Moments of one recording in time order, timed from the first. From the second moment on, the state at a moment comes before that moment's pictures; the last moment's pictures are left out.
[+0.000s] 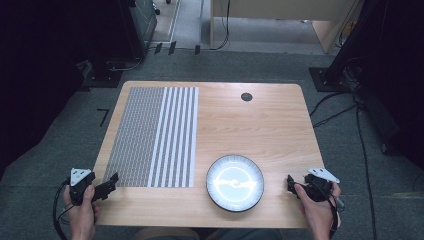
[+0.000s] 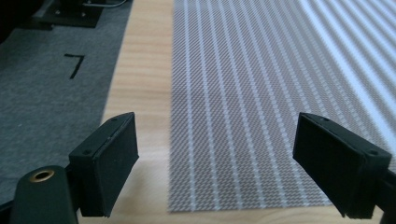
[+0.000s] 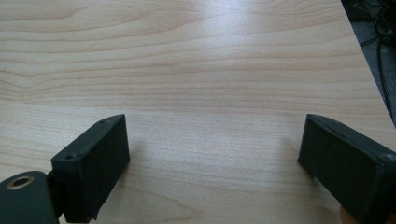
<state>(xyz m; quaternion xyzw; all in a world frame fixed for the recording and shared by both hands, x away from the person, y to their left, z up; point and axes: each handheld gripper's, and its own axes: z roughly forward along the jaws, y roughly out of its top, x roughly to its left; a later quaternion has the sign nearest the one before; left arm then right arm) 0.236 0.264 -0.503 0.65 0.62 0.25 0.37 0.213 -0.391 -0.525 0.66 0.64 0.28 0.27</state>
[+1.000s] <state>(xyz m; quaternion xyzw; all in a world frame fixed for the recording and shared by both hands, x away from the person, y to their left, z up) 0.237 0.209 -0.487 0.66 0.59 0.22 0.41 0.207 -0.375 -0.500 0.65 0.62 0.32 0.31</state>
